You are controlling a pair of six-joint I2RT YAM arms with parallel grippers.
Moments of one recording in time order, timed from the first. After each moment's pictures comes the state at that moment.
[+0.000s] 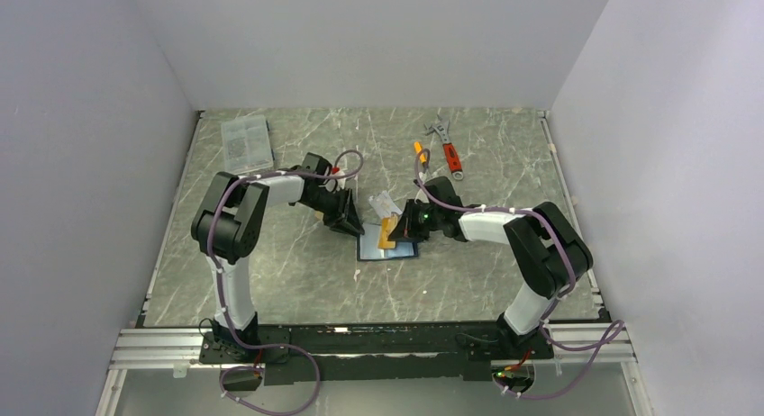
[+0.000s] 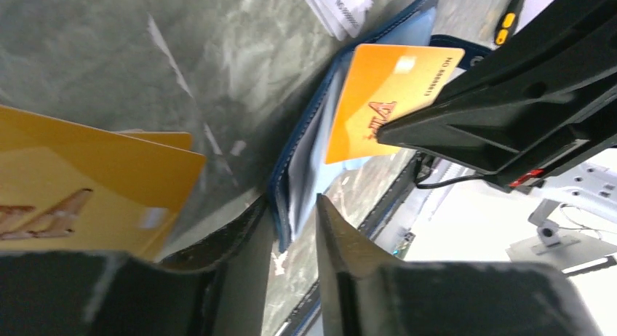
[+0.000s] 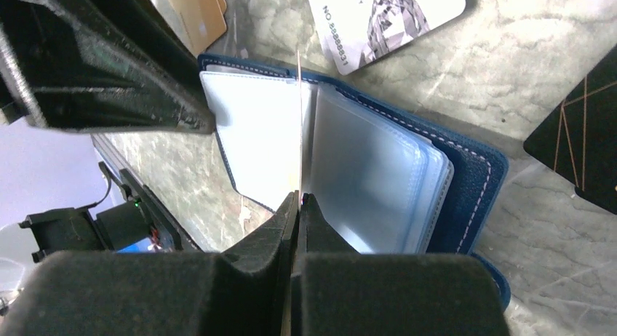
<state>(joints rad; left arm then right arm) -0.37 1.97 1.15 -0.39 0.83 -0.40 0.51 1.69 0.76 0.11 -0.48 0.72</state>
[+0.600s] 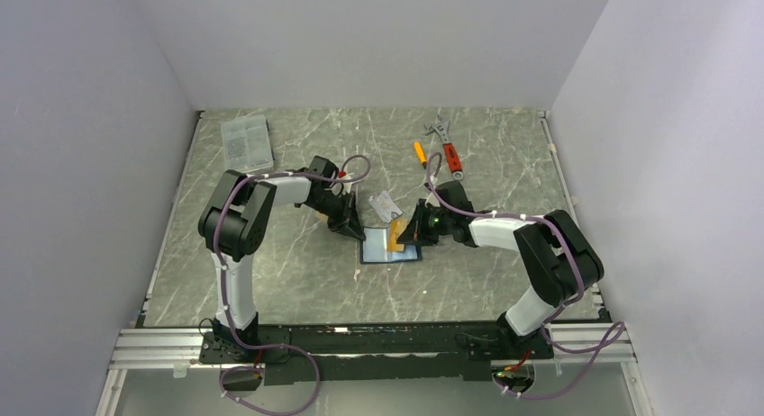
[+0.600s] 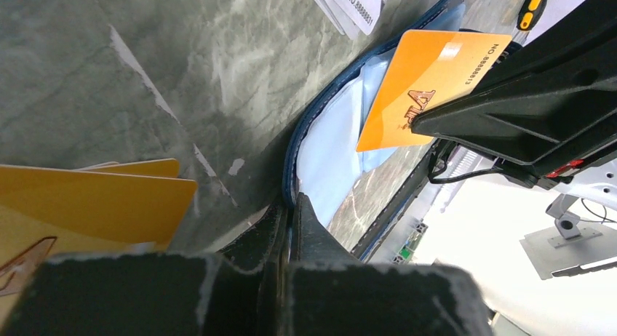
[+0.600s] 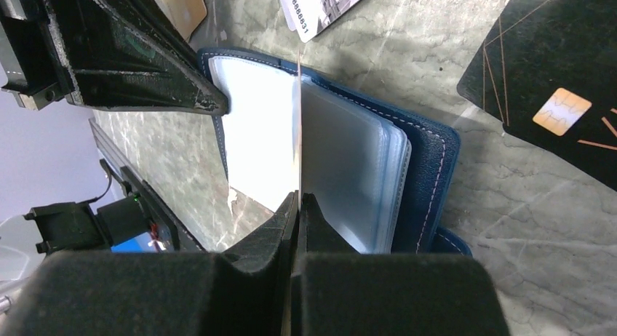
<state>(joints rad) -0.40 2.02 1.18 -0.40 0.83 -0.36 0.46 1.62 0.67 0.13 -0.51 0.71</state>
